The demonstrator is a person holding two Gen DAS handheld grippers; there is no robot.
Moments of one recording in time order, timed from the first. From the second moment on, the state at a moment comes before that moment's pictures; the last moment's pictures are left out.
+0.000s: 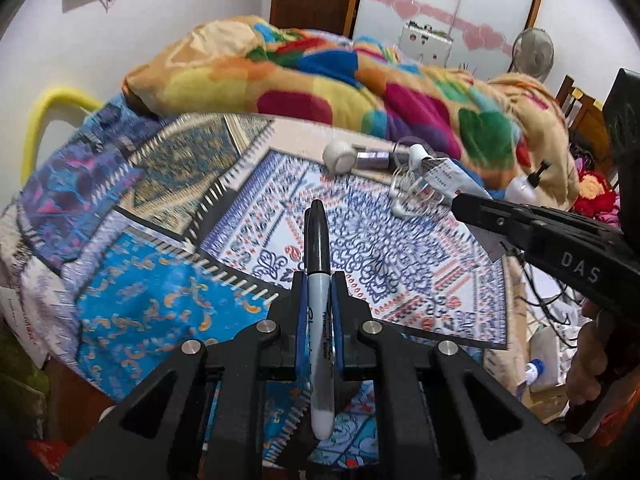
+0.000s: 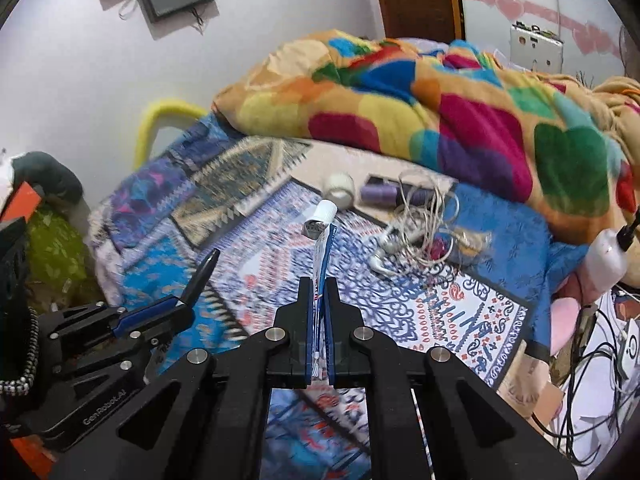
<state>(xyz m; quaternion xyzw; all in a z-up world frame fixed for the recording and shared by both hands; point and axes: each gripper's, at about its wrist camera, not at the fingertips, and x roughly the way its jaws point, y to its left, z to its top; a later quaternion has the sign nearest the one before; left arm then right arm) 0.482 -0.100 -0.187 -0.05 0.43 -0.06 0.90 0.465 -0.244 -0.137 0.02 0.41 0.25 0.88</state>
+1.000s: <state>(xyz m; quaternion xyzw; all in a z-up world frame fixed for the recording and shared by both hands) 0.285 0.014 -0.062 -0.07 0.32 0.03 0.94 0.301 -0.167 -0.019 -0.02 0.30 0.31 0.90</state>
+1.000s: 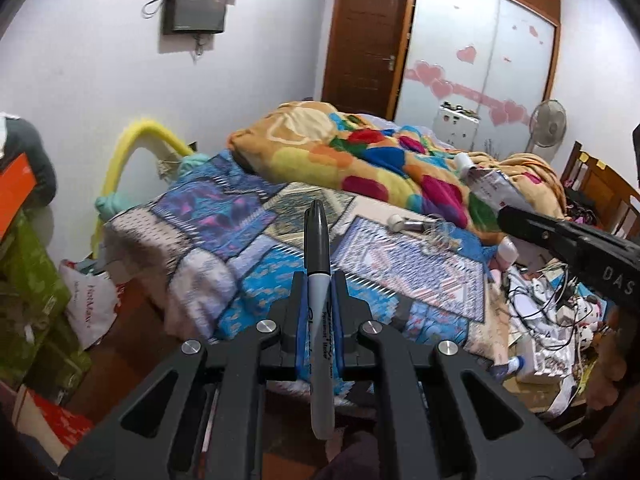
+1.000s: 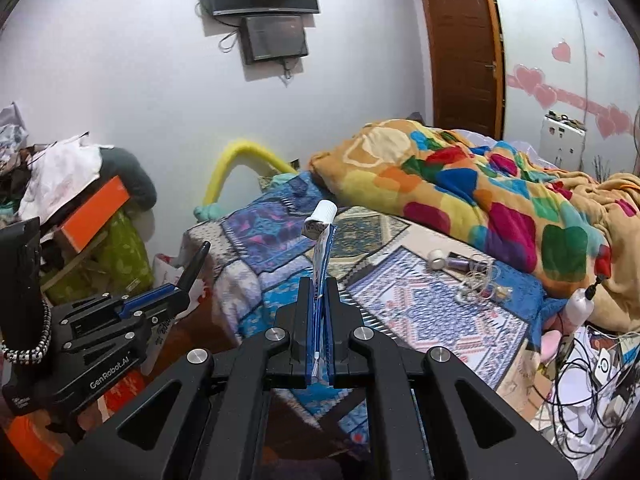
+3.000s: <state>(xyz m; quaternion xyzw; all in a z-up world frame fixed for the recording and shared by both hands) 0.246 0.254 -0.390 -0.28 0.57 0.17 0.76 0.303 0.149 -0.315 -0.20 0.61 0.44 0.64</state>
